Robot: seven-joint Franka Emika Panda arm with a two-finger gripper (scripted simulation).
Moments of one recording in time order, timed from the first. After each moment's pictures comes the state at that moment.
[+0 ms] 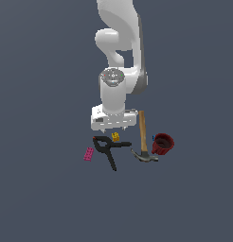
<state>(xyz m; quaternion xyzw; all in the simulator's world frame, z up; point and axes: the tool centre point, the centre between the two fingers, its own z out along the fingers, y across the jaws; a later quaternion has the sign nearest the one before) -0.032 -0.012 0.117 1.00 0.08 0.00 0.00</state>
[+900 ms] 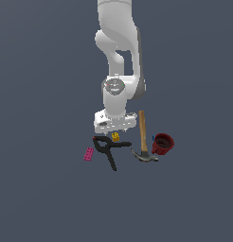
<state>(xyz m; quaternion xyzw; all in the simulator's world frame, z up) -0.050 -0.006 0.071 0.99 0.11 0.00 0.00</state>
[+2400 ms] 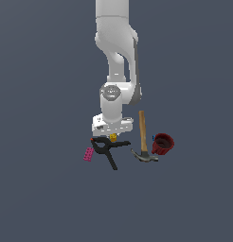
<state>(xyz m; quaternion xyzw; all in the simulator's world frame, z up) -0.049 -0.021 0.040 1.00 0.09 0.01 0.00</state>
